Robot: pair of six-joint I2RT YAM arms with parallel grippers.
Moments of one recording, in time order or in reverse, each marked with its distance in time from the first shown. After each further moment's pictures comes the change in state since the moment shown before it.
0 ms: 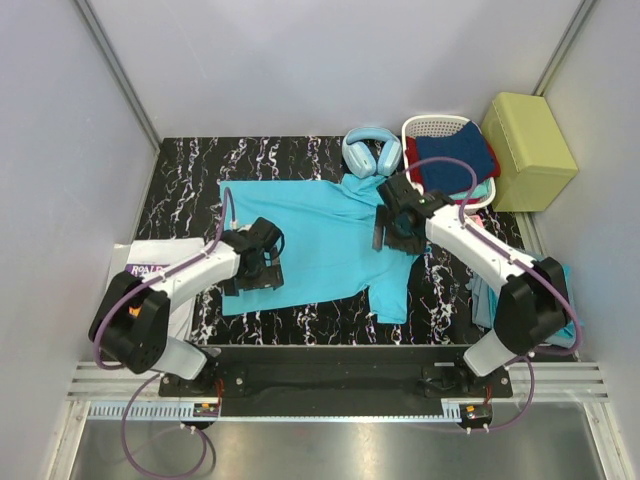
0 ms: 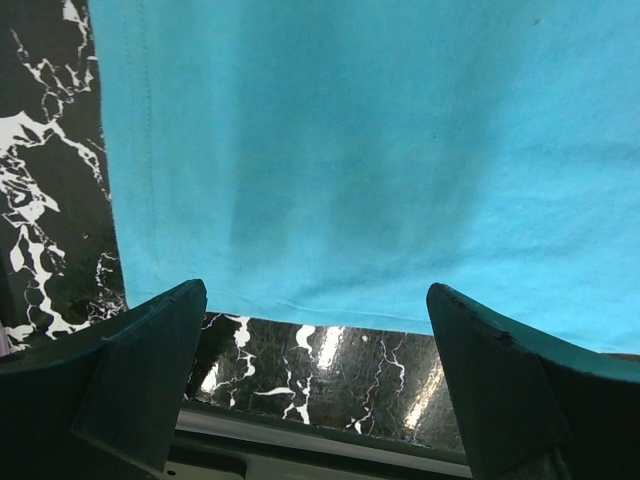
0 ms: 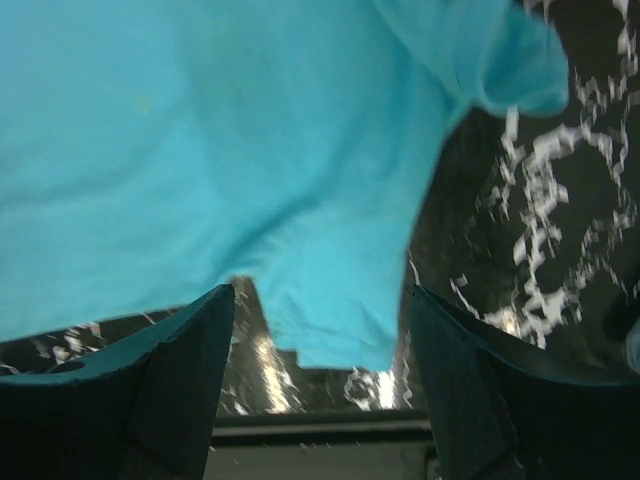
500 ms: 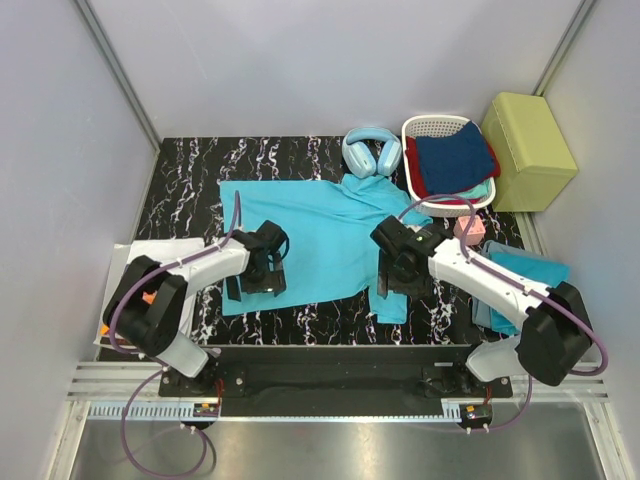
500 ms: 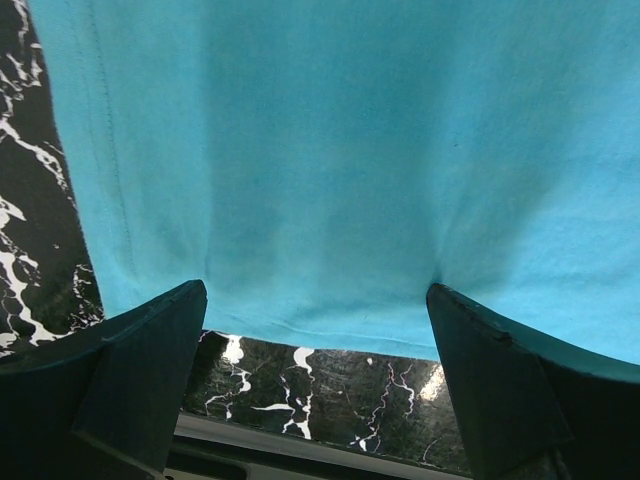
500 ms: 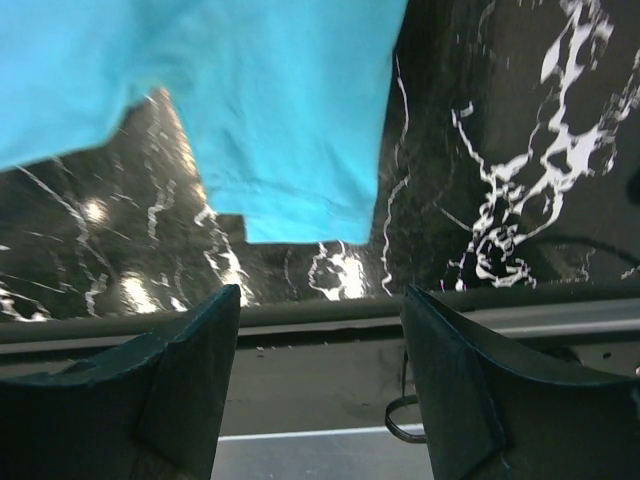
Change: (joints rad) left arm -0.008 0.111 0.002 0.019 0.016 0.001; right arm 0.170 -0.198 -0.266 -0.167 -0.012 0.161
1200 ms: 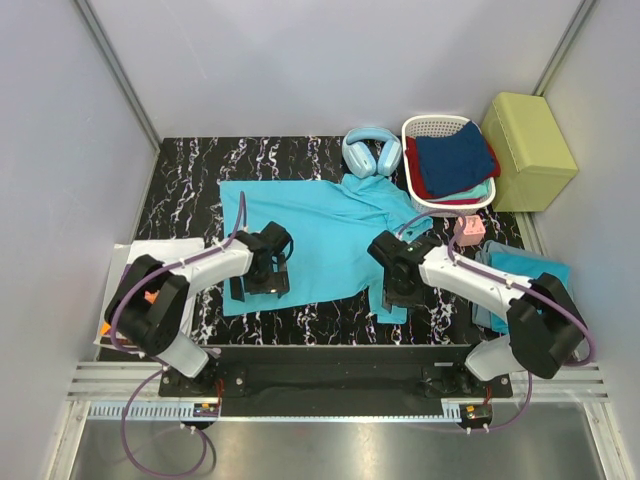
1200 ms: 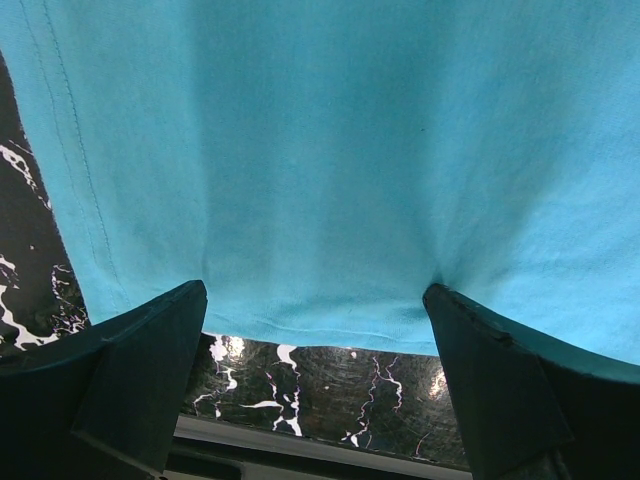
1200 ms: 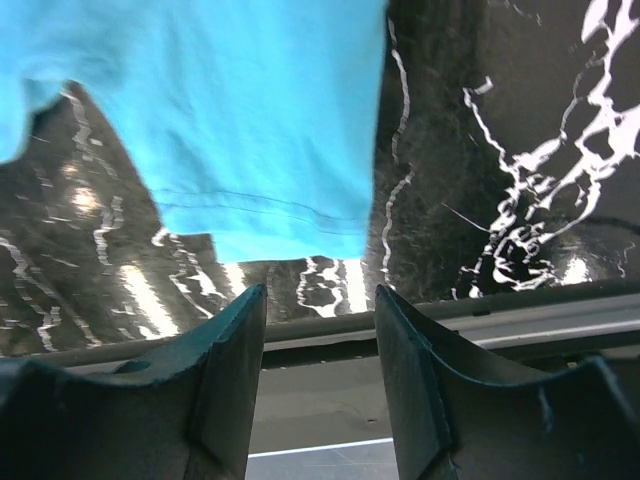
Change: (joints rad) left arm -0.032 0.015 0.006 0.006 0.011 0.000; right arm 0.027 0.042 -0.145 0.071 -0.019 0.074
